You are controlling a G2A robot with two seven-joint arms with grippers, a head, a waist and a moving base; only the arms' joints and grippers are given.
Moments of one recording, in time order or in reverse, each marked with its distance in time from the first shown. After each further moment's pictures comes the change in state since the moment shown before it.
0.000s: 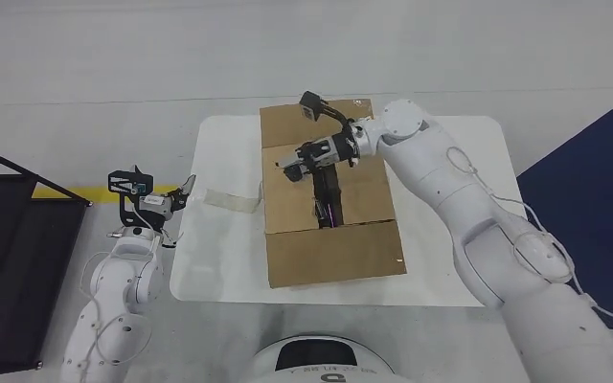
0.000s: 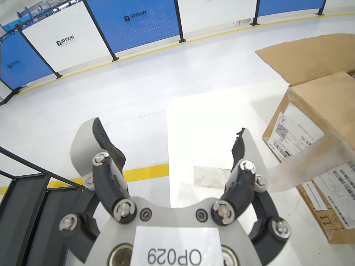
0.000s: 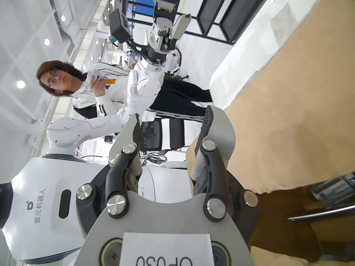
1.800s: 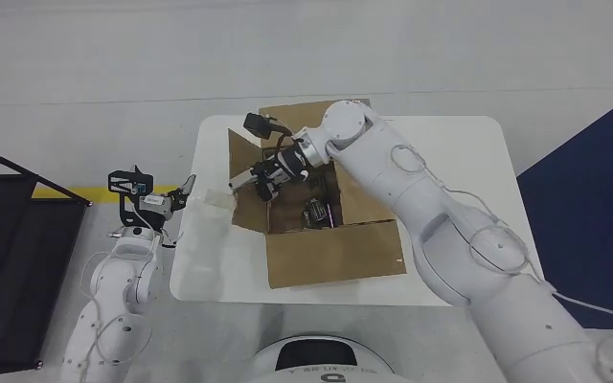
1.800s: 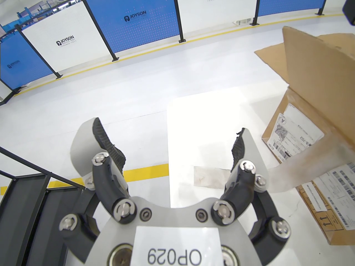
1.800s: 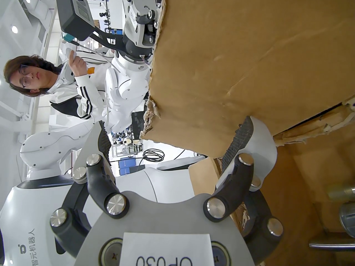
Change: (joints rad) left arm 0.000 0.000 0.000 0.000 0.000 0.000 0.000; right arm 0.063 -0.234 -0.127 0.117 -0.079 0.081 -0.013
